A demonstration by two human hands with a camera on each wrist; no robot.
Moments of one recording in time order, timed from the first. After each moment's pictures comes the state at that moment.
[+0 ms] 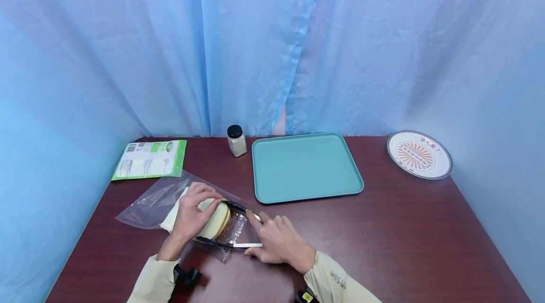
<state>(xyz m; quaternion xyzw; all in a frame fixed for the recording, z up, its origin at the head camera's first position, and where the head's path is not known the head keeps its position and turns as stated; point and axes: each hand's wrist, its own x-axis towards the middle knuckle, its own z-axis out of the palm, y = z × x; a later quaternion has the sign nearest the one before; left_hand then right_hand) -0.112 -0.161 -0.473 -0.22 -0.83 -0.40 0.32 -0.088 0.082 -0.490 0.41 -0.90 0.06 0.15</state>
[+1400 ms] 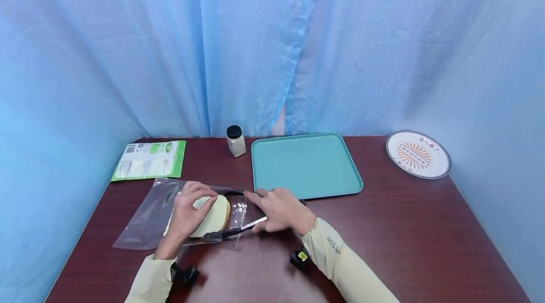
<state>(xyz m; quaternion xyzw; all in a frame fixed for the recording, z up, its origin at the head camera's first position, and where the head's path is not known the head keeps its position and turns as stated) -0.114 -0.167 -0.472 -0.19 -0.84 -0.39 0.33 -0.150 0.089 -0.462 0.46 -0.89 0.02 0.06</state>
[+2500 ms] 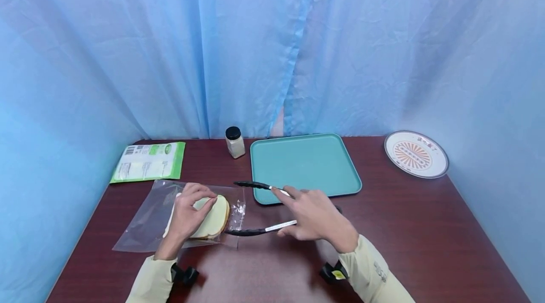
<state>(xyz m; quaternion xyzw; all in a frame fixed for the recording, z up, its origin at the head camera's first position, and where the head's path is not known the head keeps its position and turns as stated) -0.114 -0.167 -0.476 -0.18 -0.84 -0.40 0.32 -0.119 0.152 -0.416 0.43 -0.89 0.03 0.15</state>
